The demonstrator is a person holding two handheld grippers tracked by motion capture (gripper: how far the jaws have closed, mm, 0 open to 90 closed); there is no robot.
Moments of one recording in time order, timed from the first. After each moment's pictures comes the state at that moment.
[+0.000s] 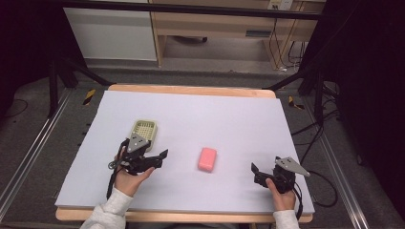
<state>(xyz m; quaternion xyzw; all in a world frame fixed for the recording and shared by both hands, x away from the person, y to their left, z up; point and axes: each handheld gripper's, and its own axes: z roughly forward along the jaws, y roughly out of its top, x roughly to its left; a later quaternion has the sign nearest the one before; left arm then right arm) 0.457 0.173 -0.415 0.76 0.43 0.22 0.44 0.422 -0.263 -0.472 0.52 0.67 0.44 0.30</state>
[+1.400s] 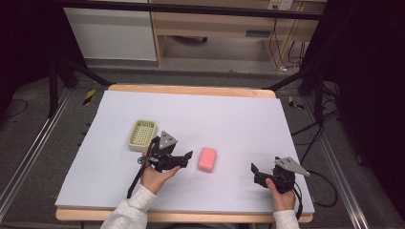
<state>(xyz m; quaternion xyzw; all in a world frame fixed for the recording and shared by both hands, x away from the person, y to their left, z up) 0.471 0.107 -0.422 0.78 0.40 0.19 0.44 0.423 -0.263 -0.473 0.52 0.67 0.44 0.30</state>
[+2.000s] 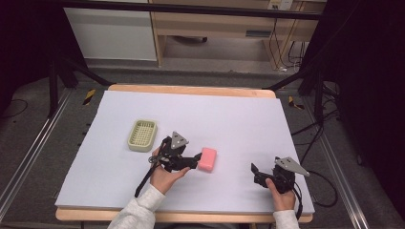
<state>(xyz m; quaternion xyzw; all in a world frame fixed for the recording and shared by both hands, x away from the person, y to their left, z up) 0.475 0.078 -0.427 0.80 0.39 0.17 0.43 0.423 -0.263 -0.473 0.52 0.67 0.44 0.30</state>
